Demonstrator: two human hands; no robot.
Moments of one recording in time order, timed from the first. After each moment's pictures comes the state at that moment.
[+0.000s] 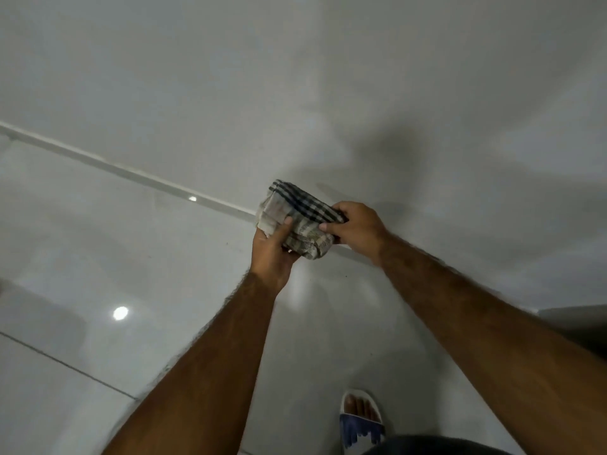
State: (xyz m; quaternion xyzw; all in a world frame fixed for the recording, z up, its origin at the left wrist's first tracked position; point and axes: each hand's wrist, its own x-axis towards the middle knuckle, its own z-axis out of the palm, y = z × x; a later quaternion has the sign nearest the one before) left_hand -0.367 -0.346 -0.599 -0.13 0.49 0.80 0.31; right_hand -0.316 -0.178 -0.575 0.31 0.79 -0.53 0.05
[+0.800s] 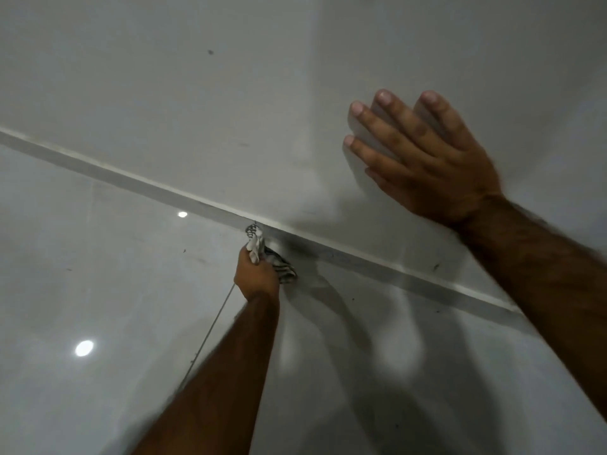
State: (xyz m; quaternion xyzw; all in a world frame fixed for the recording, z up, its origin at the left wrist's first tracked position) left_hand -0.391 -0.298 -0.874 -0.21 0.77 0.60 0.09; right_hand -0.318 -0.052 -0.679 -0.14 0.85 0.34 -0.37
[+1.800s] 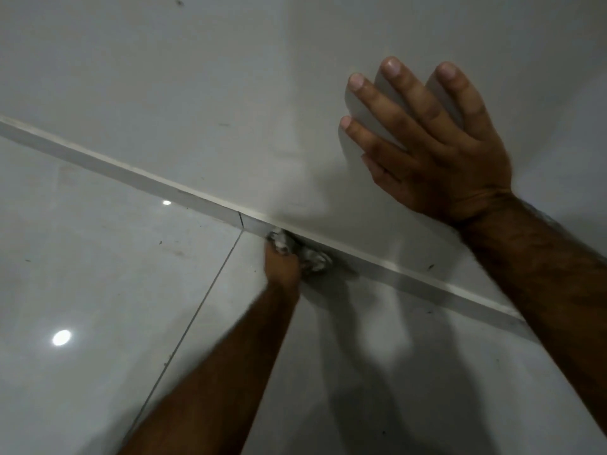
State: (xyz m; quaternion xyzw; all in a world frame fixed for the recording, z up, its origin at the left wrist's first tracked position) left_hand -0.397 -0.239 -0.936 -0.16 0.64 0.72 0.20; right_hand -0.327 -0.058 -0.687 -0.12 0.84 0.33 -0.42
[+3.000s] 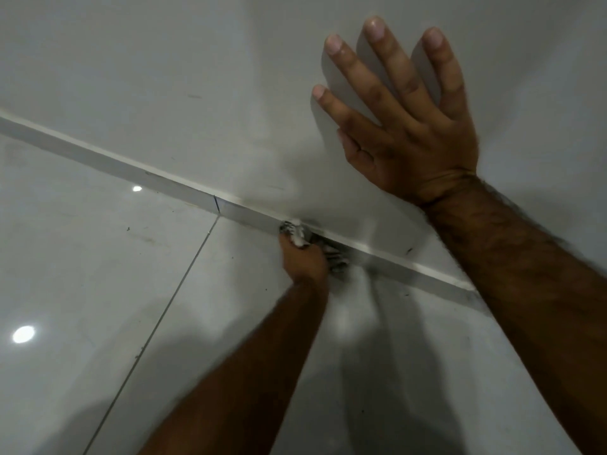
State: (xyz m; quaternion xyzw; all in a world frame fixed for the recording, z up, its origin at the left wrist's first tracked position) left_hand -0.333 -0.176 -0.907 -0.24 0.61 0.73 0.20; right_hand -0.332 -0.071 -0.690 -0.10 0.82 0.34 -0.44
